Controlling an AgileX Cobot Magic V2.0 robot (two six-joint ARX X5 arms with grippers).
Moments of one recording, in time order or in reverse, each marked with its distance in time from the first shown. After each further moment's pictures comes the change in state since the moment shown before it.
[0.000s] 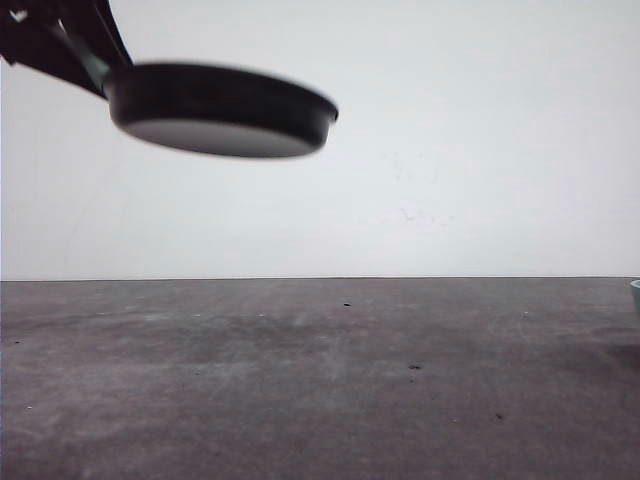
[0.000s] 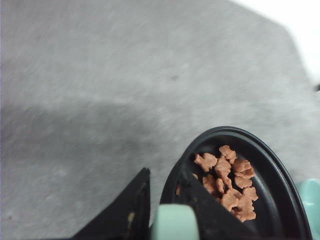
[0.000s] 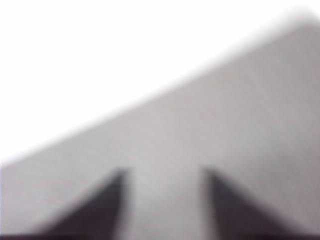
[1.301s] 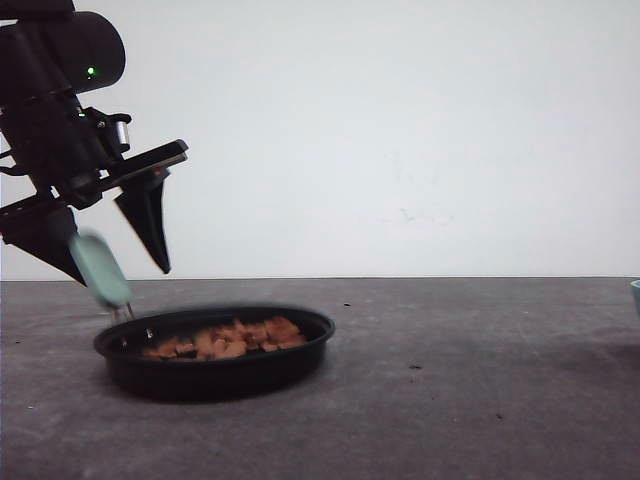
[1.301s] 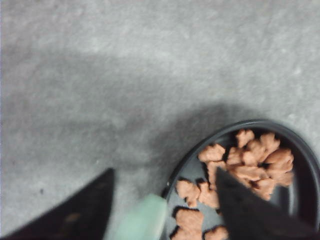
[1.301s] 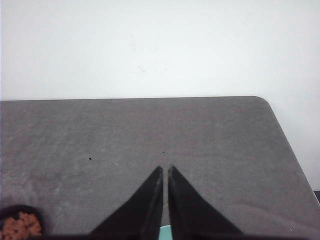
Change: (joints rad) left arm -0.024 0.349 0.000 -0.045 -0.081 0.100; right arm 0.187 -0.285 0.184 -0.455 0.291 -0.351
